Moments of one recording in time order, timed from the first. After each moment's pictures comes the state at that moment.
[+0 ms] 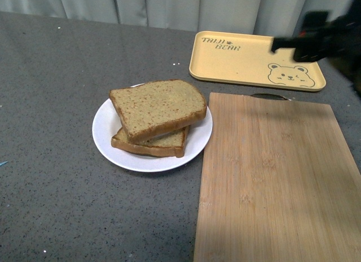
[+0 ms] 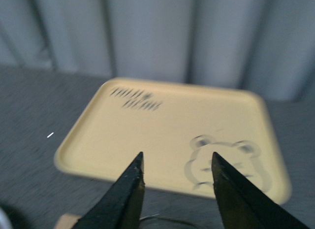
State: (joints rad) left arm 0.00 0.00 0.02 0.00 0.00 -0.01; right arm 0.23 2.01 0.69 1.26 0.21 0.02
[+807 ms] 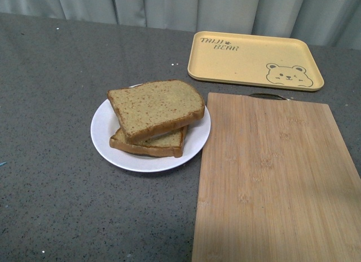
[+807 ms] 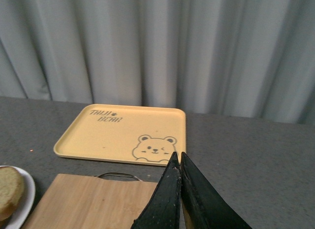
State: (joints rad) left arm 0.00 0.00 0.02 0.00 0.00 -0.01; right arm 0.02 1.15 0.11 1.03 0.01 0.00
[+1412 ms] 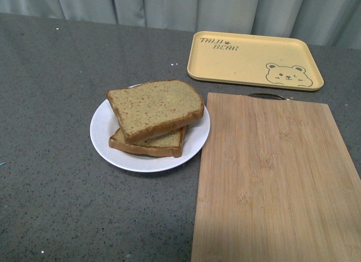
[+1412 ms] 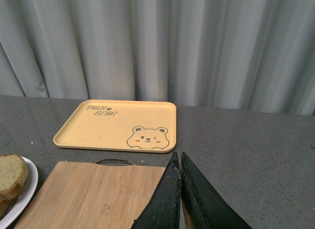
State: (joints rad) left arm 0.00 0.00 0.02 0.00 0.00 -0.01; right arm 0.00 0.69 0.01 0.67 0.00 0.00
